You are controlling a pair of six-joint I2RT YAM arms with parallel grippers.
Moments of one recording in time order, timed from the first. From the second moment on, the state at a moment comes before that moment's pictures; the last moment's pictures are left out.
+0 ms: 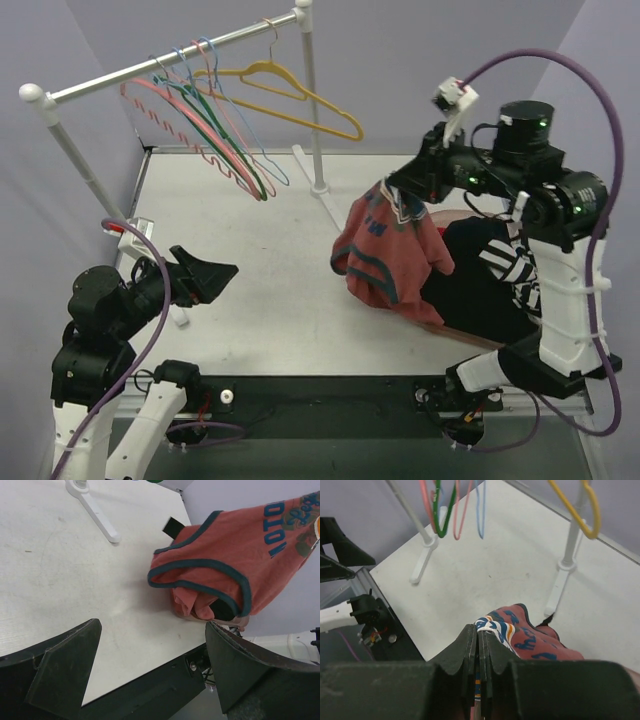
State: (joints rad) left arm -0.20 0.51 1.08 -0.79 0.40 -0.67; right arm 0.31 1.38 2.17 -1.17 -0.55 -0.02
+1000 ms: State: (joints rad) left arm -0.20 0.51 0.91 -0.88 0.34 -0.64; right arm 0.63 1.71 1.95 -1.07 -0.14 0.04
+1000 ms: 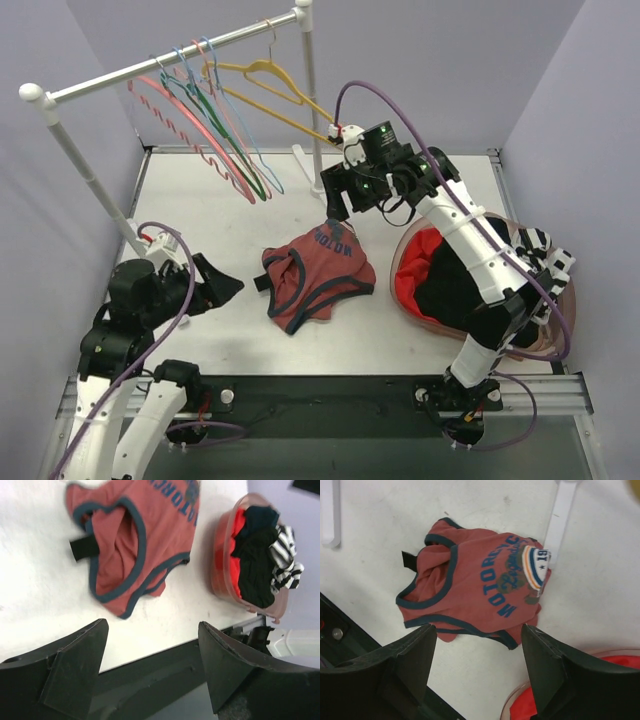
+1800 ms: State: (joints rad) left arm -0.98 1.31 0.86 -0.69 -0.29 -0.72; right arm 0.70 1.13 1.02 -0.84 -0.51 -0.47
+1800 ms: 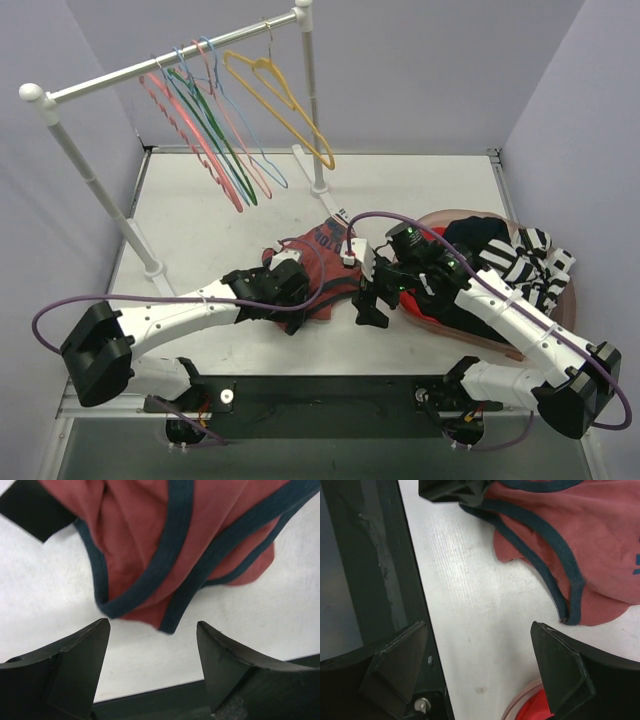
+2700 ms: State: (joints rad) left arm -1.10 1.36 0.96 -0.57 -0.16 -0.70; right arm 0.43 0.97 0.91 -0.64 -0.60 -0.21
